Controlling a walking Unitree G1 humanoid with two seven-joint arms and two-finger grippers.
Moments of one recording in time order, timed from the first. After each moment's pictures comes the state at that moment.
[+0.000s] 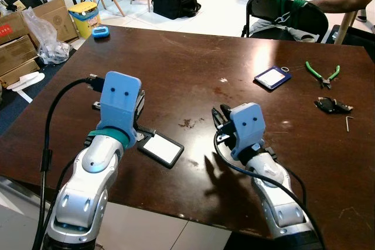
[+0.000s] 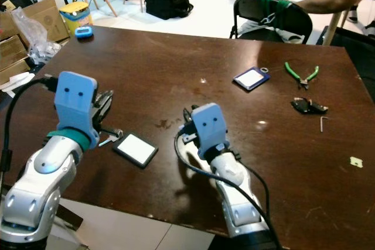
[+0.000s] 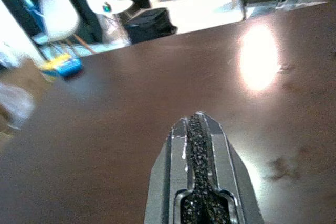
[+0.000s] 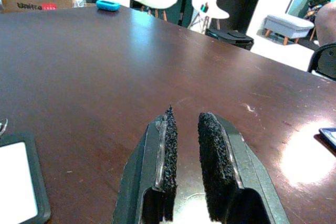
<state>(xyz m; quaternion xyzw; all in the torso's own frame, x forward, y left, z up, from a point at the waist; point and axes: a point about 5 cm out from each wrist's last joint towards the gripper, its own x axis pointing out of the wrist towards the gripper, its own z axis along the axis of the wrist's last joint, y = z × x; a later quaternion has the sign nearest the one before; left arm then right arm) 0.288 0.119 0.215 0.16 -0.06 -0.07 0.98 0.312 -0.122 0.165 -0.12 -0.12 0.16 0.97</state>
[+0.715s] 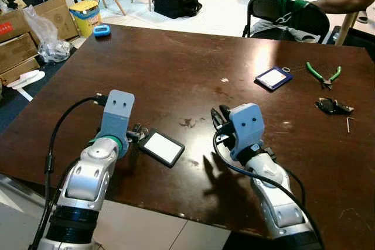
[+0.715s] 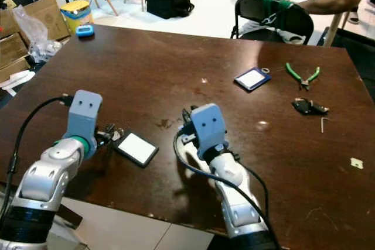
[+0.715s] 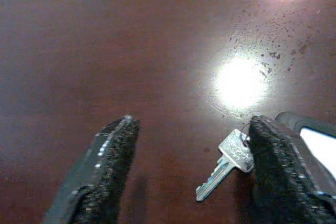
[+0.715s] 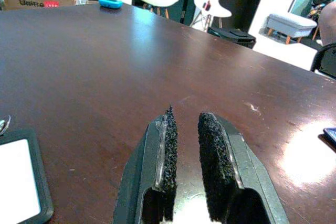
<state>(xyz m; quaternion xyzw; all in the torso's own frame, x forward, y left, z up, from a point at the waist) 0.330 0.154 0.158 0.10 0.16 -0.01 0.98 0.311 -0.122 0.164 -0.12 -0.12 0.16 0.97</state>
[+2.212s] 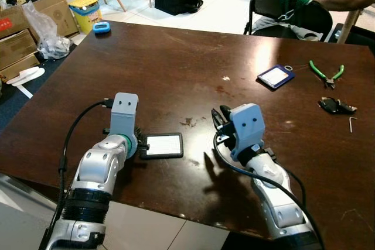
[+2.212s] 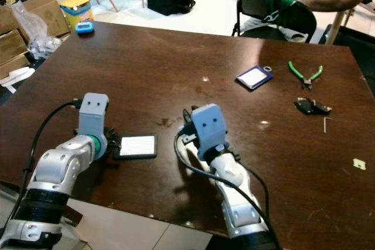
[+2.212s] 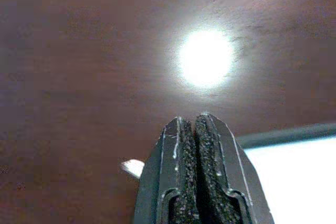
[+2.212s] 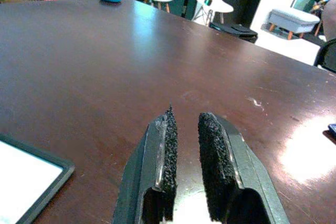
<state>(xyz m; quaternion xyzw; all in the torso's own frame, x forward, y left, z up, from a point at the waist) 0.335 0.134 0.150 -0.02 0.22 -0.05 0.97 0.311 -0.124 0.164 -0.12 -0.11 0.16 0.97</state>
